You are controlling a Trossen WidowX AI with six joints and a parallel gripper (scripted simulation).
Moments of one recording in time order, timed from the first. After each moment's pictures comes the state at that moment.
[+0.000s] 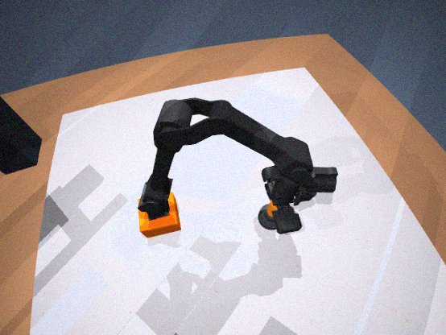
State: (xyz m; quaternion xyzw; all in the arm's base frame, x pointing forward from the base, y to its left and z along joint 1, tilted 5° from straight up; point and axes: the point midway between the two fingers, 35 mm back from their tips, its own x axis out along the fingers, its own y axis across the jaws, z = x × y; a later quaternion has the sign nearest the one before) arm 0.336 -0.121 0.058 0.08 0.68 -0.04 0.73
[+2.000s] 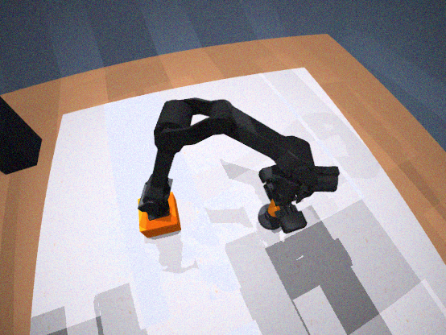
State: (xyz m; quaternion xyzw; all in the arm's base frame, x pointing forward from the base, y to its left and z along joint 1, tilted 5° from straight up) arm 0.338 -0.122 0.062 0.03 0.68 0.01 0.73
